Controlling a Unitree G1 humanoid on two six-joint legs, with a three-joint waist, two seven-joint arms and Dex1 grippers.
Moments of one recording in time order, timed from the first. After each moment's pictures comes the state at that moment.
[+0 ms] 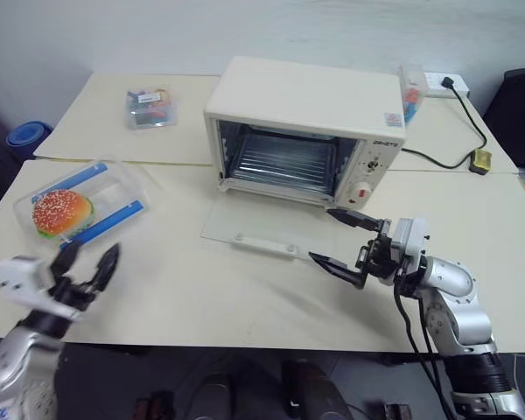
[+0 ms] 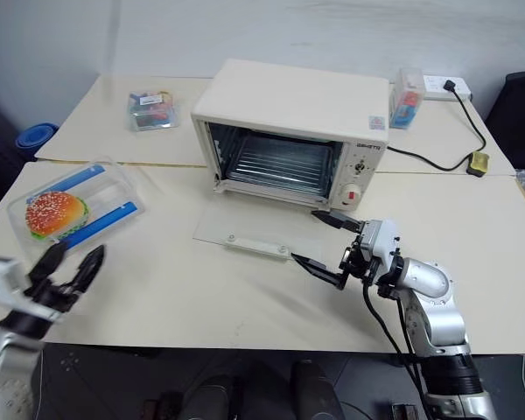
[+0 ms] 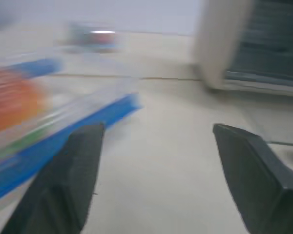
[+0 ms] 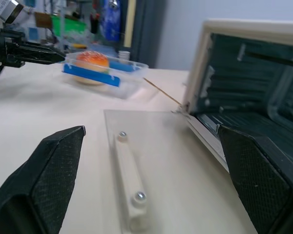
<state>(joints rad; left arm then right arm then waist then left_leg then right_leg) 0.30 0.32 0.72 -0.37 -0.62 0.26 -0.39 -0.26 -0.45 -0.01 -0.07 0.50 -0.11 1.09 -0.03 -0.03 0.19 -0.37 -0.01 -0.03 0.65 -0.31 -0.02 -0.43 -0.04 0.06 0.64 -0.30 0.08</state>
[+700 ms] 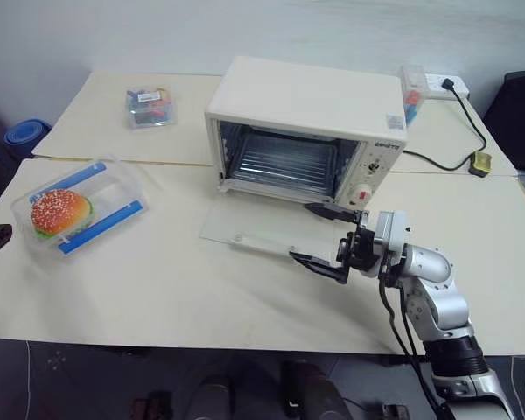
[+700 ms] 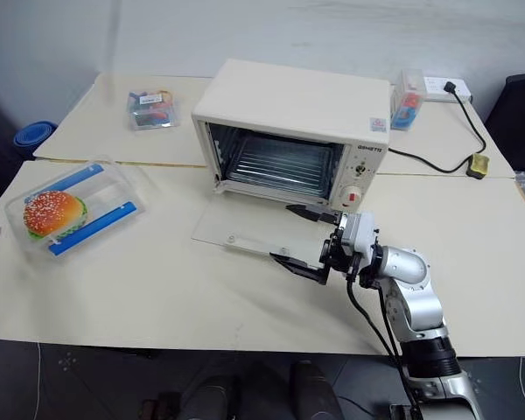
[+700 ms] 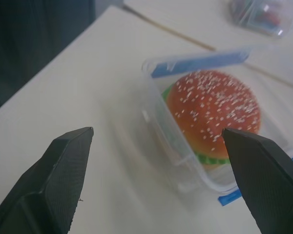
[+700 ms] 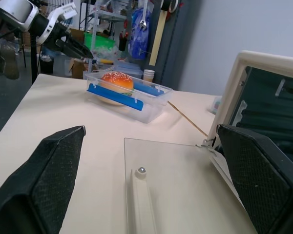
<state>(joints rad) 0.00 1.00 0.83 0.09 -0.93 1.02 -0.14 -0.32 -0.42 0.03 -0.06 0.48 -0.12 1.11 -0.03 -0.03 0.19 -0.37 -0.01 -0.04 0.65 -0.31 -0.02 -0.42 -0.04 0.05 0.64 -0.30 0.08</state>
